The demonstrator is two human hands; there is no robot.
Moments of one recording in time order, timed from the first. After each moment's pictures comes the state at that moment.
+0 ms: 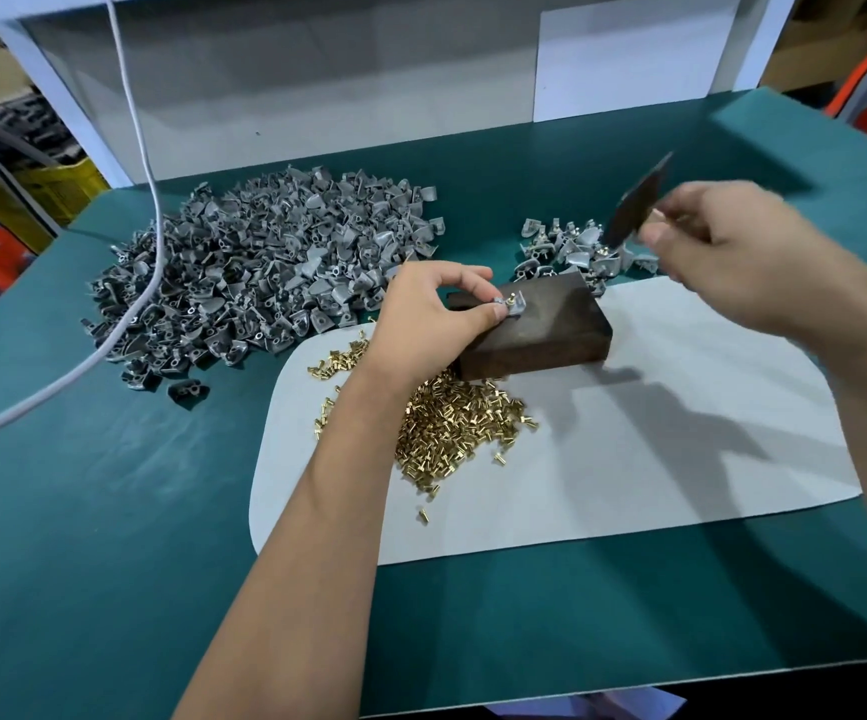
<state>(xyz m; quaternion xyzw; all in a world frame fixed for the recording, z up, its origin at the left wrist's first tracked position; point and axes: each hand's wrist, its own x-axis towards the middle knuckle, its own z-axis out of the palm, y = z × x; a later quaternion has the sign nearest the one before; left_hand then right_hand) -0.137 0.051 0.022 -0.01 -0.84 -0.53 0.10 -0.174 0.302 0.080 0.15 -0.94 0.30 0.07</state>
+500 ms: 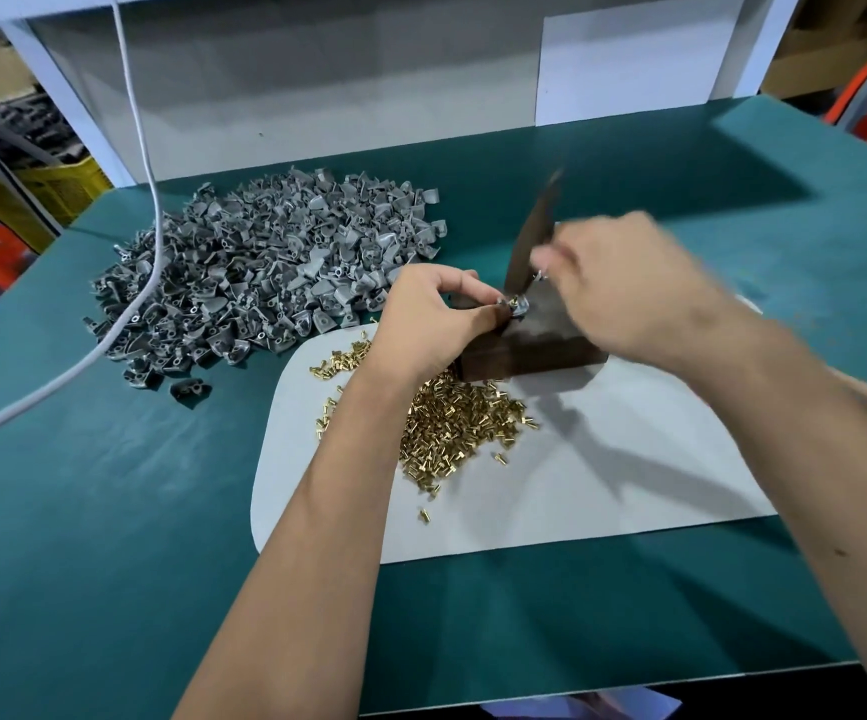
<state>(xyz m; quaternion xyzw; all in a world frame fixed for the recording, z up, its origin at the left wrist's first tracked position) -0.142 0.051 0.017 0.02 -0.82 -0.57 0.09 -0.150 0.233 0.082 0.22 -0.95 0.18 0.09</state>
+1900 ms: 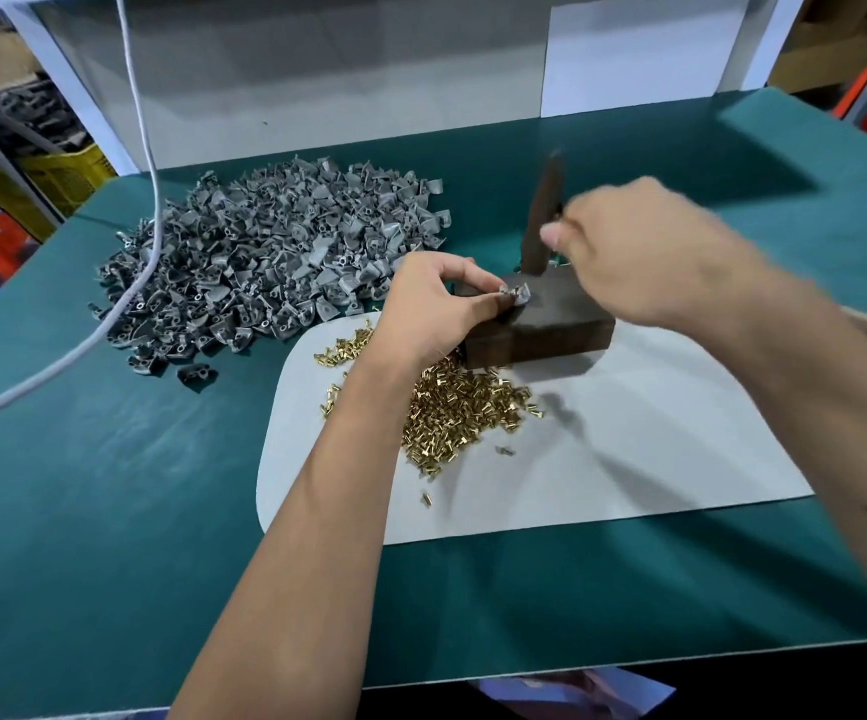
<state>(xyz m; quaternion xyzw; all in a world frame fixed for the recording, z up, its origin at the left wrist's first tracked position) -0.143 0.050 0.017 0.01 -0.82 -0.56 0.09 -0.161 0.236 0.090 0.19 -0.97 0.11 0.09</state>
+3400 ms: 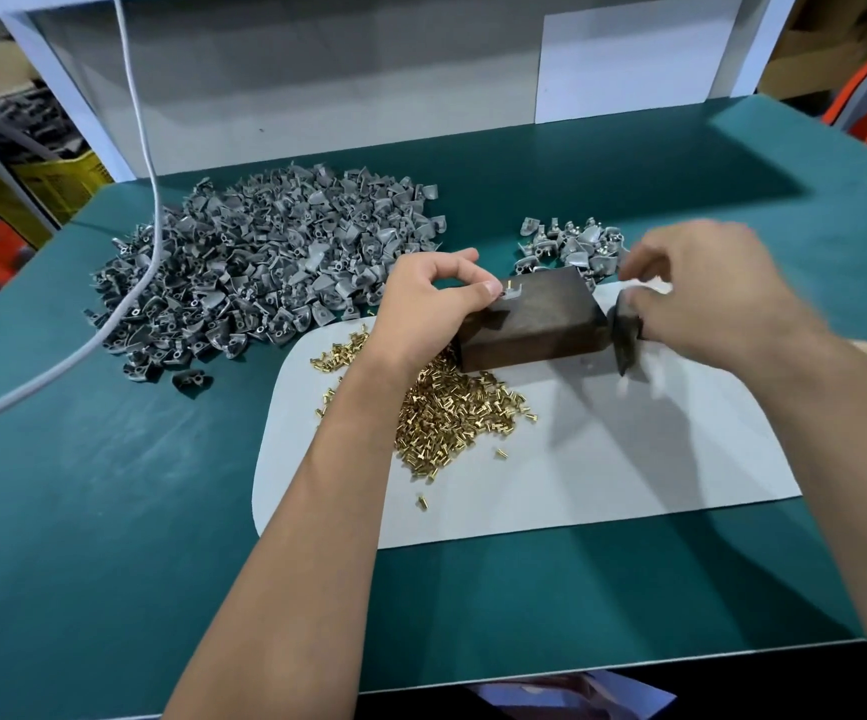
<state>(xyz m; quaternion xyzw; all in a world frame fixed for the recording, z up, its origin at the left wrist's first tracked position) -0.137 0.052 0.021 0.04 -0.78 -0.62 0.07 -0.159 0.286 0.064 0.13 -0.97 0.17 0.09</state>
